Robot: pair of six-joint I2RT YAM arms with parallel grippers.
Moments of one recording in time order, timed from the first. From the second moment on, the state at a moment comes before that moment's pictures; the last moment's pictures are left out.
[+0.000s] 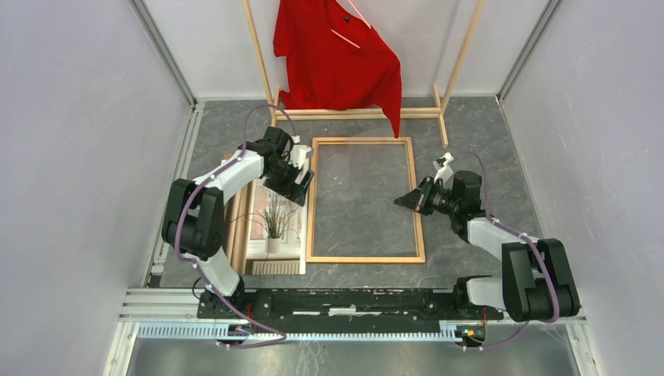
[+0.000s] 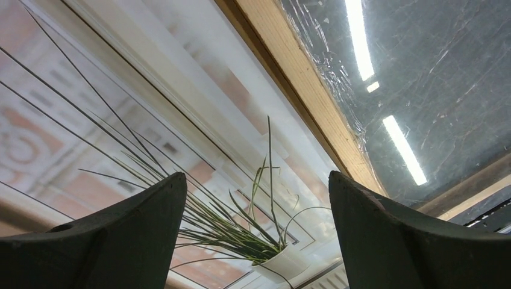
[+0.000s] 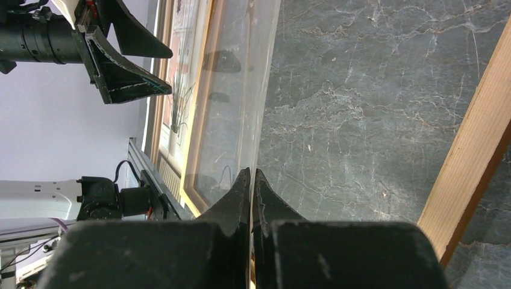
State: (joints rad) left arm -0.32 1.73 1.19 -0.72 0.27 0.24; right arm 0.09 1.28 0.39 0.37 -0.76 0.64
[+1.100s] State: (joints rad) left arm -0.37 1.78 1.18 -0.68 0.24 0.24; right arm 0.09 1.31 0.44 0.36 -0.79 0.60
